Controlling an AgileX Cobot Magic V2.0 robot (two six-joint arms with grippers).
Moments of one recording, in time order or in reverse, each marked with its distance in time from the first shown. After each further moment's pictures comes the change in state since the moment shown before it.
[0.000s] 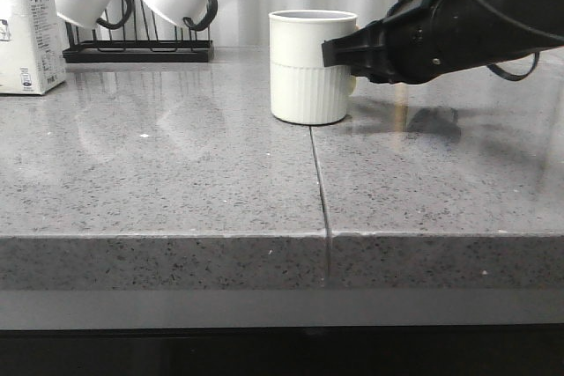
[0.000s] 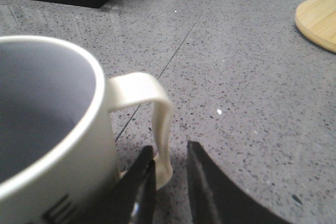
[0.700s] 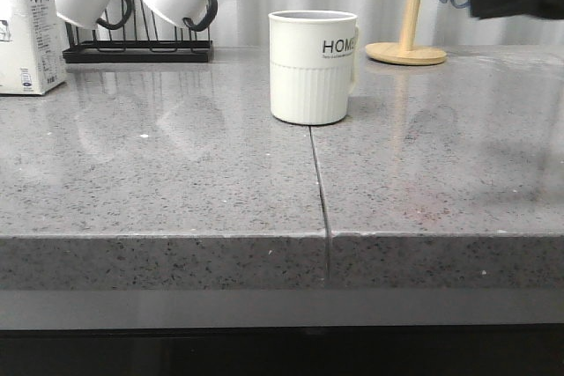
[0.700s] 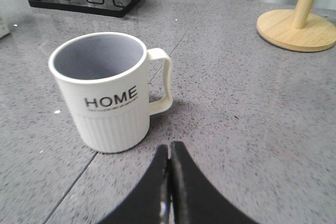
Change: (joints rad) left arm 0.000 0.000 0.000 0.000 0.000 0.000; right arm 0.000 -0.667 0.381 0.000 0.261 0.000
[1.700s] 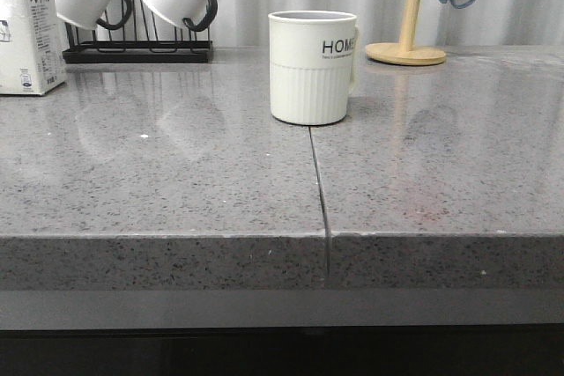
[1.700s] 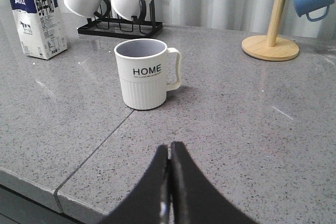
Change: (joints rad) left arm 0.000 0.000 0.000 0.055 -0.024 0.000; right arm 0.000 -0.880 0.171 0.000 0.587 0.000
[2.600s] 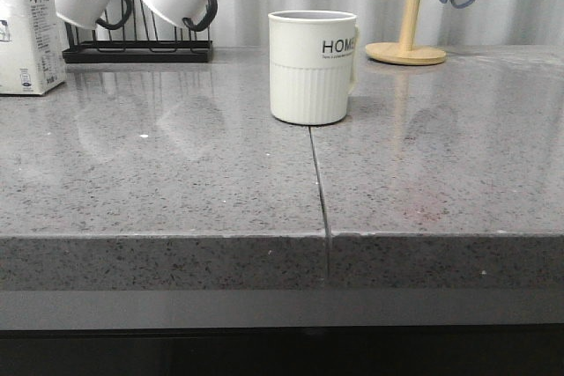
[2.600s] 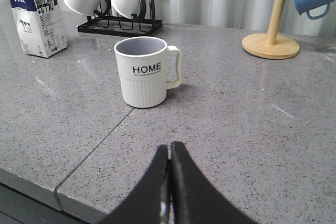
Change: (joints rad) left arm 0.000 0.668 -0.545 0.001 0.124 0.000; right arm 0.000 -0.002 0.000 0.000 0.008 0.000
